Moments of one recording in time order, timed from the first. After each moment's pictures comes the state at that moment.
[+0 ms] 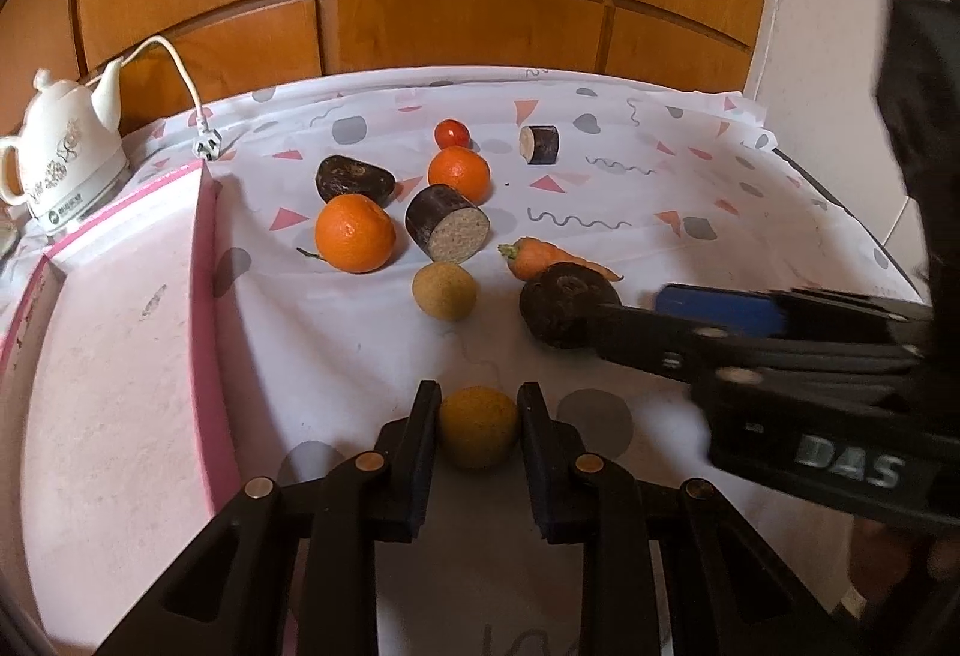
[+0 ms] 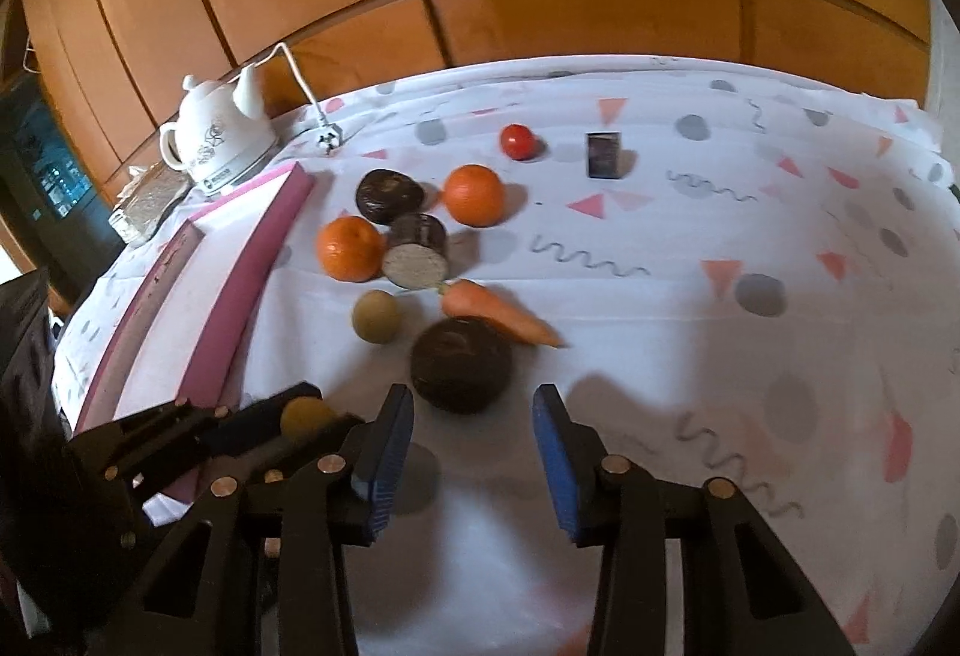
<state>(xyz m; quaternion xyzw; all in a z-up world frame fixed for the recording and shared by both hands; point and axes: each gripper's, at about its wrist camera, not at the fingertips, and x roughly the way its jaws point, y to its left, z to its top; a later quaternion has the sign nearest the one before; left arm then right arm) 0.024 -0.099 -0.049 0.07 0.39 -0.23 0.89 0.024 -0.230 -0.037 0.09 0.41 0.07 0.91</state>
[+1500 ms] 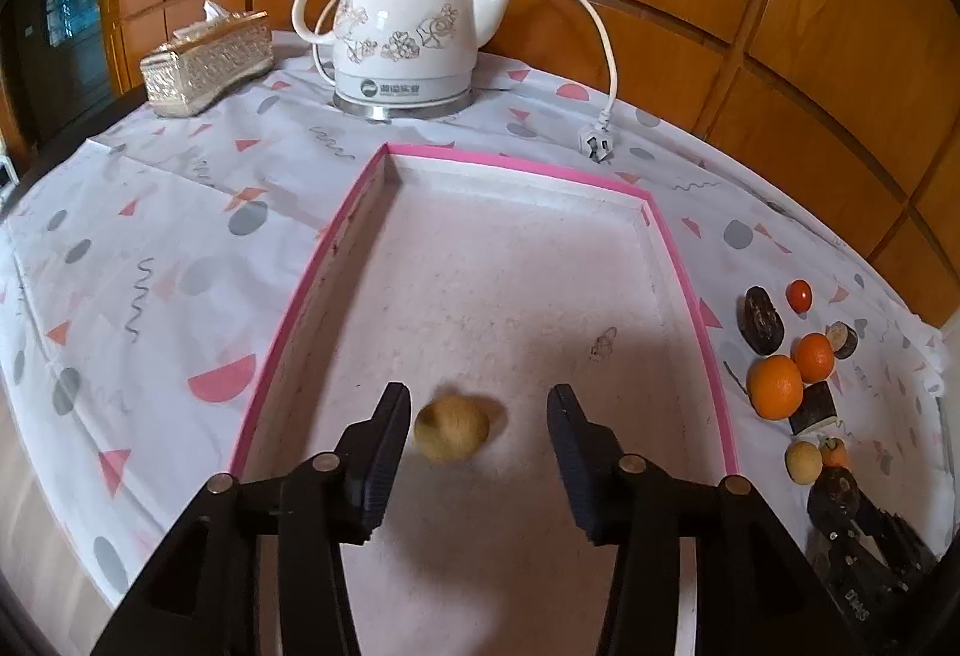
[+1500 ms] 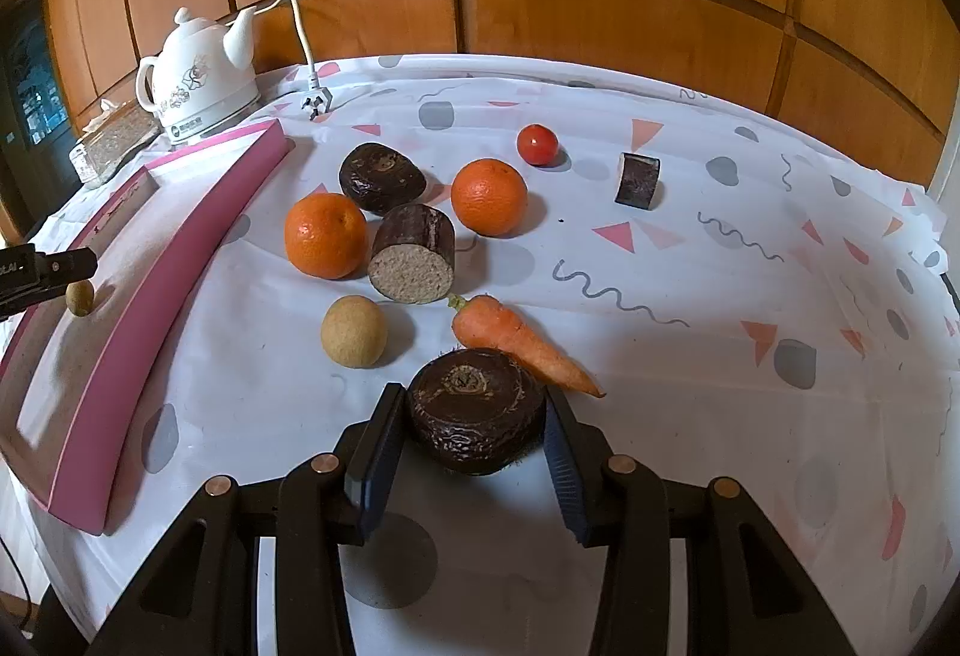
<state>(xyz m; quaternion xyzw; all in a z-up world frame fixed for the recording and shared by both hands) 0.079 0.079 -0.023 -0.11 0.42 0.05 0.90 0.057 -0.201 -0.060 -0.01 0.41 0.03 0.91</state>
